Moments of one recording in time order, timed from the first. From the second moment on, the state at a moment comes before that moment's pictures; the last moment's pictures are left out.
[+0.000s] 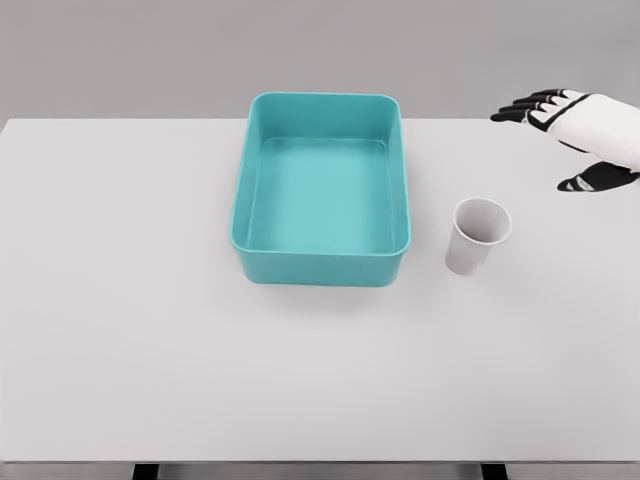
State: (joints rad) left arm -0.02 0.00 -0.14 -0.03 0.15 -0.05 0.09; right arm -0.53 -1.08 0.47 -1.67 0.21 -0.37 0.35
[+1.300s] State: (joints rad) left arm -0.02 0.00 -0.14 -0.03 0.15 -0.05 0.09; right arm -0.42 -0.89 0.54 -1.18 -0.50 -0.57 0.61
